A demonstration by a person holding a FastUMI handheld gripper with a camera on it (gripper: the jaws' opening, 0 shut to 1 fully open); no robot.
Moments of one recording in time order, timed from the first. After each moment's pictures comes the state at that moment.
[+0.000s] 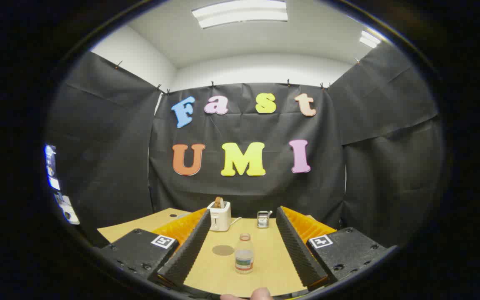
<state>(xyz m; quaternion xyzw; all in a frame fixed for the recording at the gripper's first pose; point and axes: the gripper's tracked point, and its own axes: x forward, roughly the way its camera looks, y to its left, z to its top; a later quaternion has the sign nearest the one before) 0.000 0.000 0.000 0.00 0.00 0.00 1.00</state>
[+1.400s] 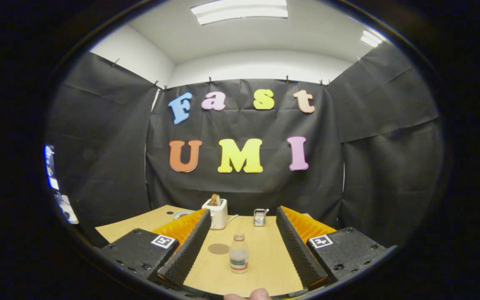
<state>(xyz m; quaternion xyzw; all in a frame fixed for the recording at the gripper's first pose) 0.010 -0.015 0.008 0.00 0.02 -0.01 1.00</state>
